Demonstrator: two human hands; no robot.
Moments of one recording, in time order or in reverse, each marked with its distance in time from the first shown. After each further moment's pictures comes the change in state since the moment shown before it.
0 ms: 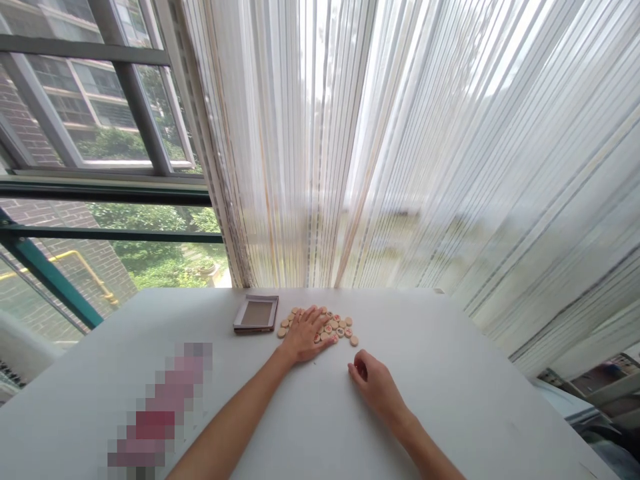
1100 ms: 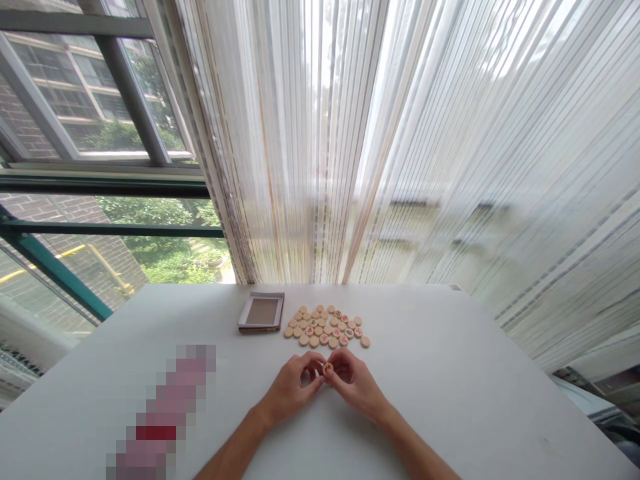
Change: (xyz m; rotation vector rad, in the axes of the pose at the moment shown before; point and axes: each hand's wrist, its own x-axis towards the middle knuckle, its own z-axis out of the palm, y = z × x) left_hand -0.090 0.034 -0.026 -0.602 0.045 -0.176; right_hand 0.020 -0.035 0.047 0.685 -0.277 -0.016
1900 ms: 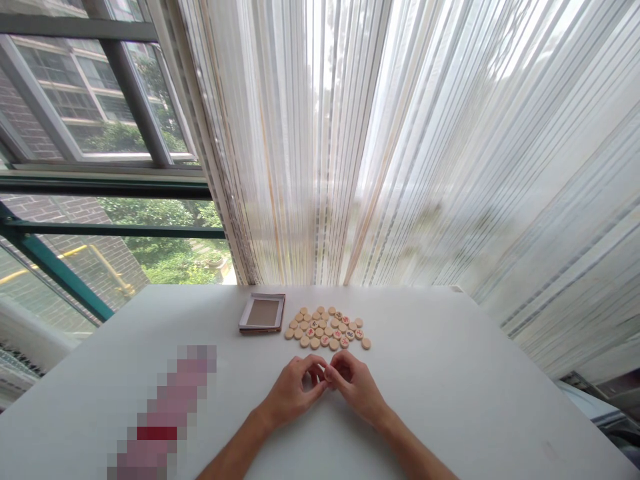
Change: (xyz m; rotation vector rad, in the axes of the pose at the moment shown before) left_hand 0.000 0.008 -0.003 0.003 -0.027 0.001; right_hand 0.001 0.008 0.005 0.001 0.059 0.085
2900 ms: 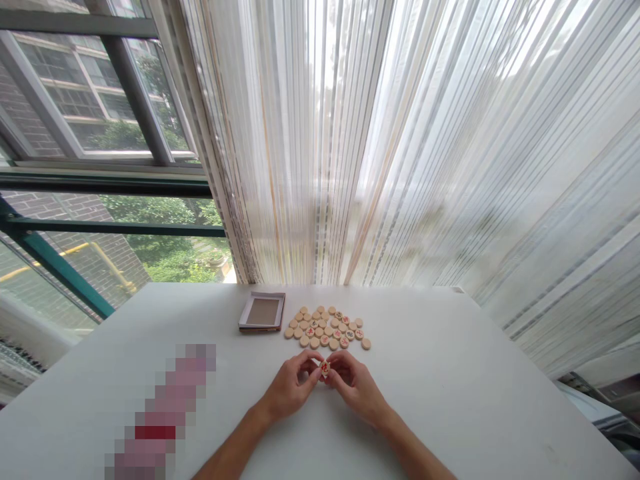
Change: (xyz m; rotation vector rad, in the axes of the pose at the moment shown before) left_hand 0.004 -0.002 -0.001 -0.276 0.030 -0.074; right_hand -0.003 -0.018 -0.003 0.072 -0.068 -0.059
